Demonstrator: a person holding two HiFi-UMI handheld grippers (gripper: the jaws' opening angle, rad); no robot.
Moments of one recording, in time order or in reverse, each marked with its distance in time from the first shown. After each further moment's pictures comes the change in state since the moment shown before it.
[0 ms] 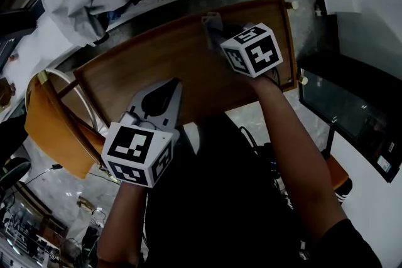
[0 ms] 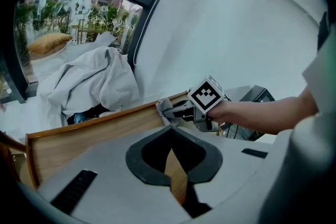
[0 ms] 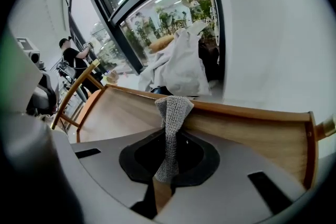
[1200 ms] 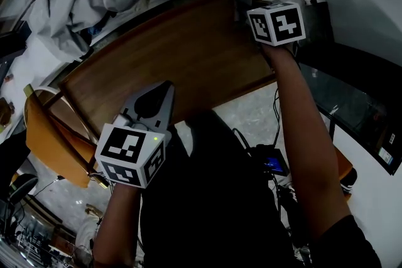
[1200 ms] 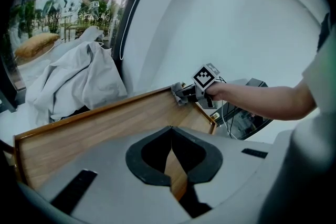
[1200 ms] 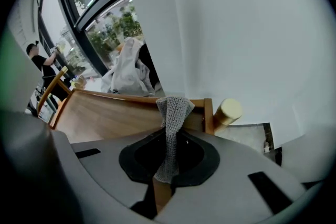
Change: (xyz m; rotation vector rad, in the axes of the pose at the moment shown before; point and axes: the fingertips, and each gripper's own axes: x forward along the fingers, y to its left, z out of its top) left arm 0.043 -0.033 0.009 0.055 0.074 -0.038; right arm -0.072 -0.163 -0.016 0.146 0.005 -0.274
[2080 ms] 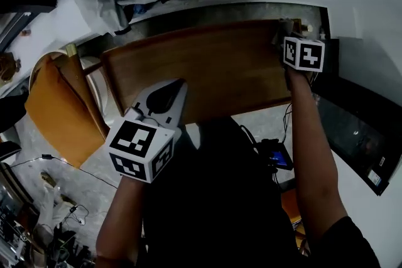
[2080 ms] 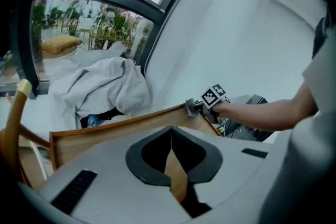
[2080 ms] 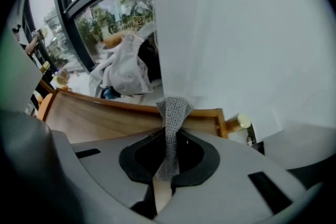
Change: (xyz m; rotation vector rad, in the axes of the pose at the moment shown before) left arm -0.108 0.047 -0.021 -0.088 -0.167 0.051; right arm -0.031 0.031 -0.010 0.011 0.014 -0.235
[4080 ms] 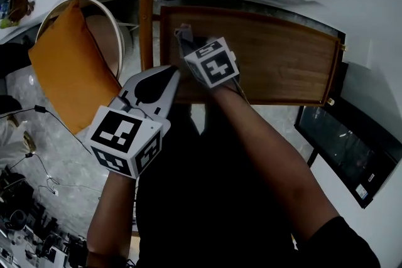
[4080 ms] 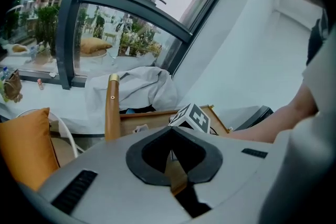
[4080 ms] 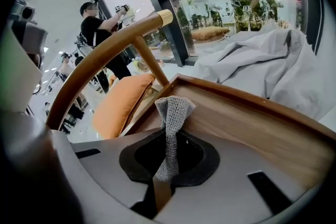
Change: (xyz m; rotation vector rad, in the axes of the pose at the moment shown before) left arm -0.143 0.118 -0.047 -0.129 -0.094 0.115; right arm -0.008 0.503 -0.017 -0.410 -0.006 0.674
